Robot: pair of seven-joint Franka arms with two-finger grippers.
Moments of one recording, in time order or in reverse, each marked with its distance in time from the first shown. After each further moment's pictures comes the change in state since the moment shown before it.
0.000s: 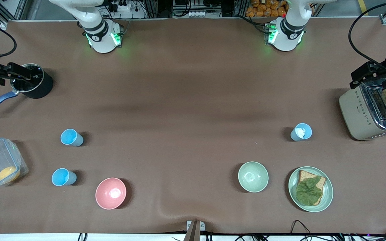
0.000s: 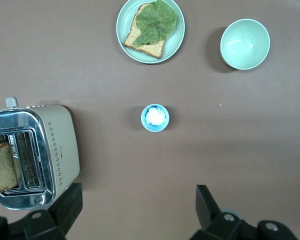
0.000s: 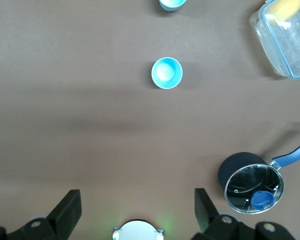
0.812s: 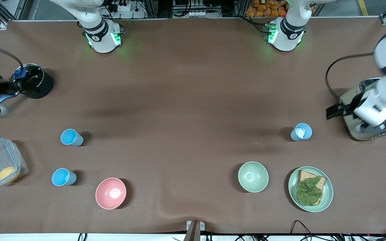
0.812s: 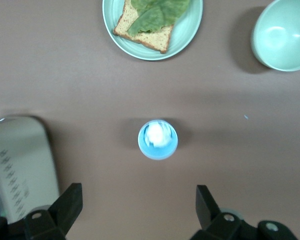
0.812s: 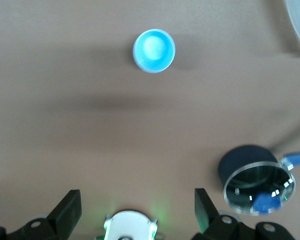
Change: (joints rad) left arm 0.016 0.183 0.005 -0.243 0.000 0.369 0.000; right arm -0.085 0.187 -0.016 -0.059 0.000 0.078 -0.087
